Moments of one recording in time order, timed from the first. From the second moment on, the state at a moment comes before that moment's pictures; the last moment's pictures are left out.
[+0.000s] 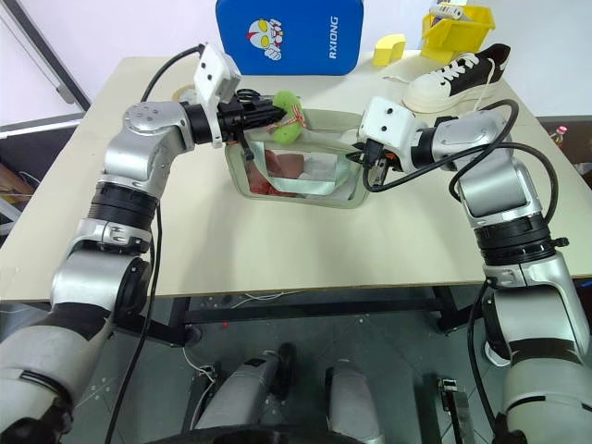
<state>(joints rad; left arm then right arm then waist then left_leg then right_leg) -1.14 0.37 -0.08 0.62 -0.17 0.21 -0.96 -0.91 -0.75 0.19 0.18 0.00 0.35 1.10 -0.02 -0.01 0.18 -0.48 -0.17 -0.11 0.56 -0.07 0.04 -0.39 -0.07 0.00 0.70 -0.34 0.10</state>
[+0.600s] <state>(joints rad) -1.00 0.71 -0.04 0.36 -0.18 0.31 -1.12 -0.92 -0.73 0.19 0.22 0.00 0.34 1.09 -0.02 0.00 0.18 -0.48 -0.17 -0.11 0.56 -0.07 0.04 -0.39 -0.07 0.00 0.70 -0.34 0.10</state>
